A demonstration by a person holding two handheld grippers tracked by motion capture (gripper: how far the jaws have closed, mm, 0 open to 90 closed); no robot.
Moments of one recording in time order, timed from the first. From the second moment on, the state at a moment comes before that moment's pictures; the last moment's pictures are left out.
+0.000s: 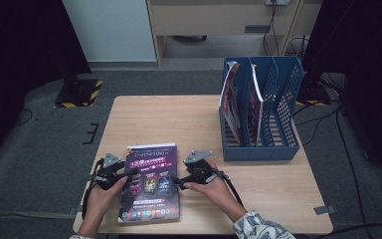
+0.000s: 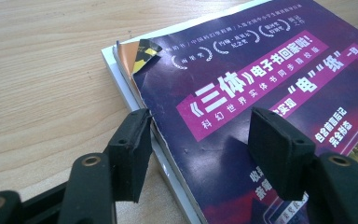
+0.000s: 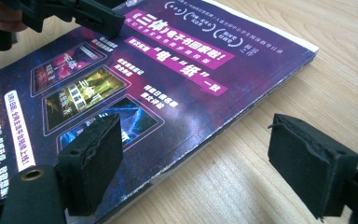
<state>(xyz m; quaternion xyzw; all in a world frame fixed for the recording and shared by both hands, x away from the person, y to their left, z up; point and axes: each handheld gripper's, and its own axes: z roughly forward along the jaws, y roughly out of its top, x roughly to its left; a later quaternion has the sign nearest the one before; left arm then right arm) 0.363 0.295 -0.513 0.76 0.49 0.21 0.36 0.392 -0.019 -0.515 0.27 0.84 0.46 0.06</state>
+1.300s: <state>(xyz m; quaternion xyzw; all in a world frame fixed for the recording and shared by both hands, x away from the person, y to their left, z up) 0.366 0.283 -0.512 0.78 0.47 0.22 0.35 0.396 -0.009 -0.535 0.29 0.85 0.44 -0.01</state>
